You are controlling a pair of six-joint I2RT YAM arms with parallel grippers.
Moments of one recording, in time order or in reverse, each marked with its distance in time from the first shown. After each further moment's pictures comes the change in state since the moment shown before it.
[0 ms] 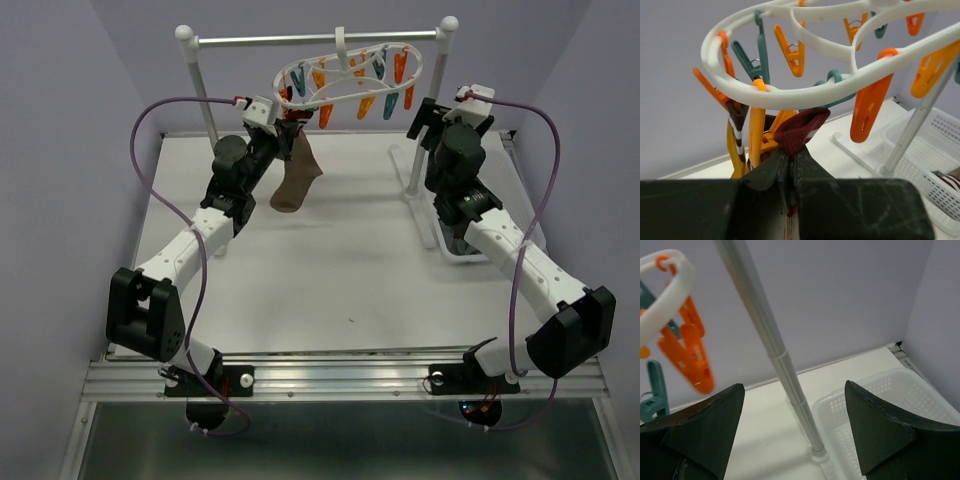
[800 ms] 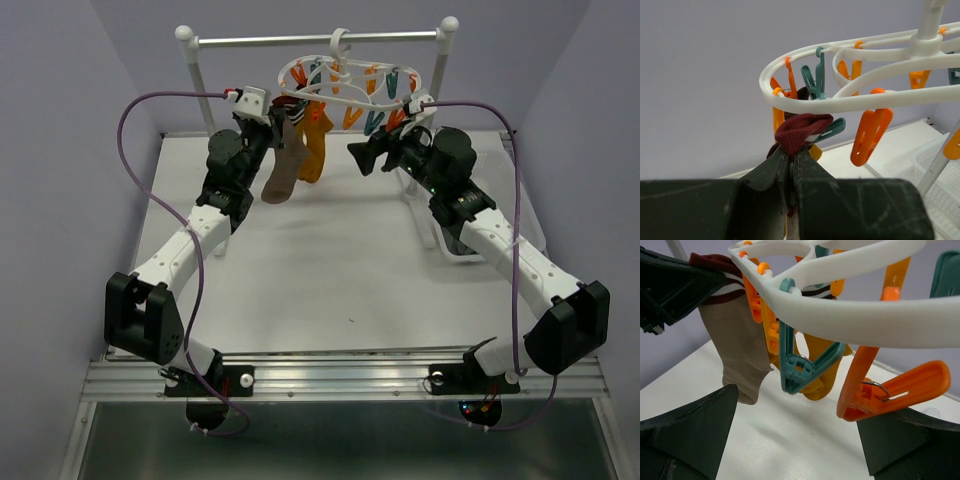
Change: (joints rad) left arm 0.000 -0.002 0.062 -0.008 -0.151 0.072; right arm 0.001 0.011 -0.032 -0.008 -0.947 0.008
